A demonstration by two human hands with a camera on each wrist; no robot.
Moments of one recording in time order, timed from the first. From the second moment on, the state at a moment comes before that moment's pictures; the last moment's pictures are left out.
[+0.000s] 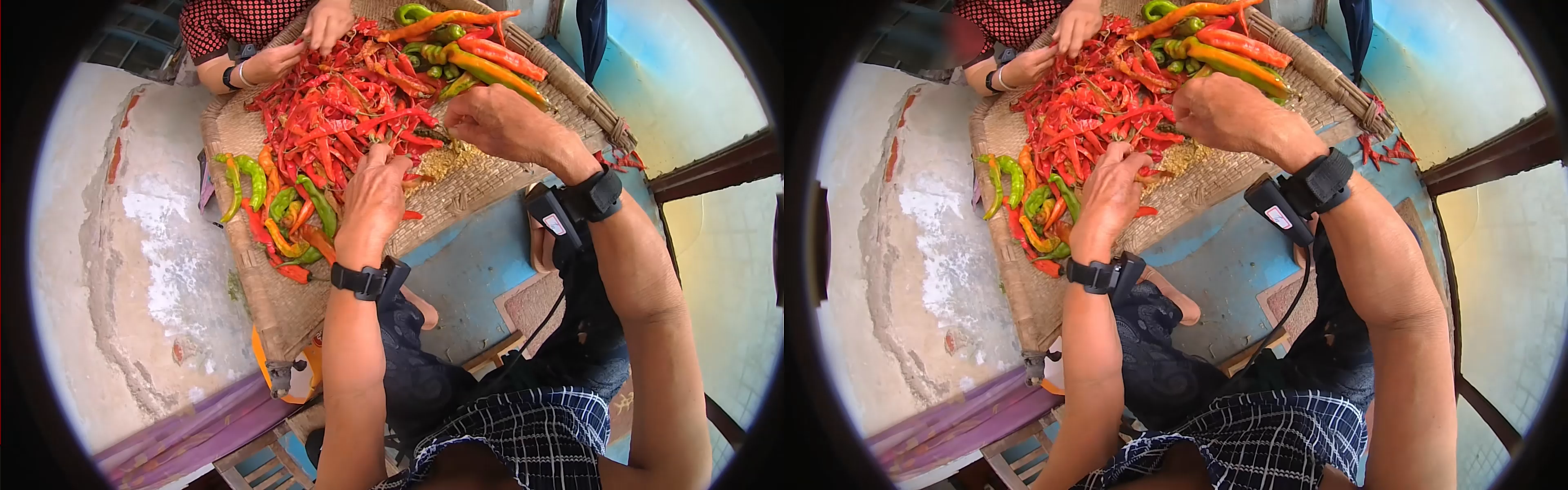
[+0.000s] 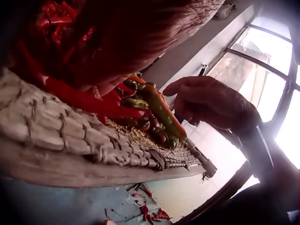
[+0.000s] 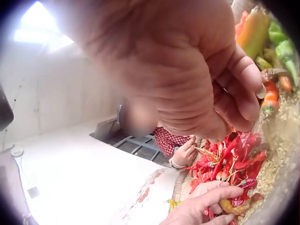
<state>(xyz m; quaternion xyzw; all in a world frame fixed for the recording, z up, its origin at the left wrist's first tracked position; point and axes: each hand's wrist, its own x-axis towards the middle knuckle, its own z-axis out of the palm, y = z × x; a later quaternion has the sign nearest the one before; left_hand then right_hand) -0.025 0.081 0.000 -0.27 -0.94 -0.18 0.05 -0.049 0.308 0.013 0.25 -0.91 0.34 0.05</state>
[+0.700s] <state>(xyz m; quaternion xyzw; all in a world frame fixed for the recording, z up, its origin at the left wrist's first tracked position) -0.065 0.041 0.009 -0.02 -0.92 -0.40 0.05 -0.051 0.314 0.015 0.25 -0.92 0.30 0.07</state>
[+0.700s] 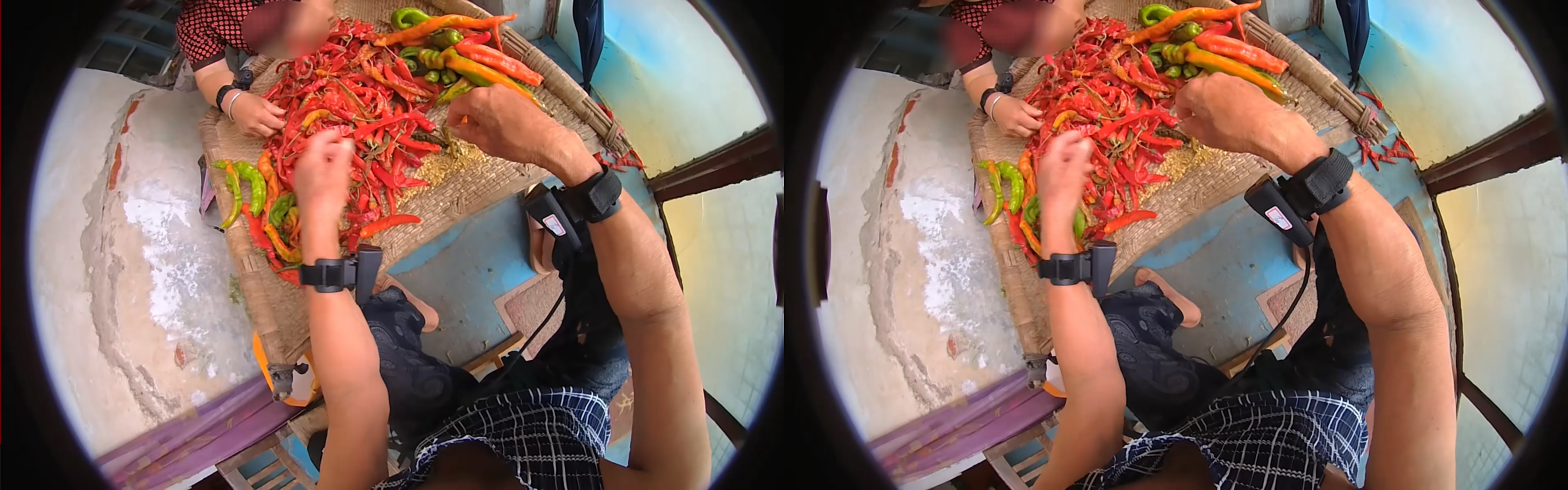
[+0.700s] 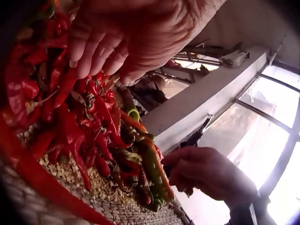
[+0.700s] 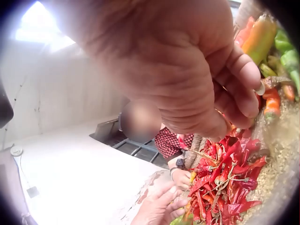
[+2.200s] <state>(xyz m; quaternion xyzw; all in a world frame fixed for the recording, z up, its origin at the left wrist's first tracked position) -0.042 0.072 -0.009 -0.14 -0.97 -0.20 0.07 -0.036 0.306 0.022 0.25 -0.92 0.29 0.02</state>
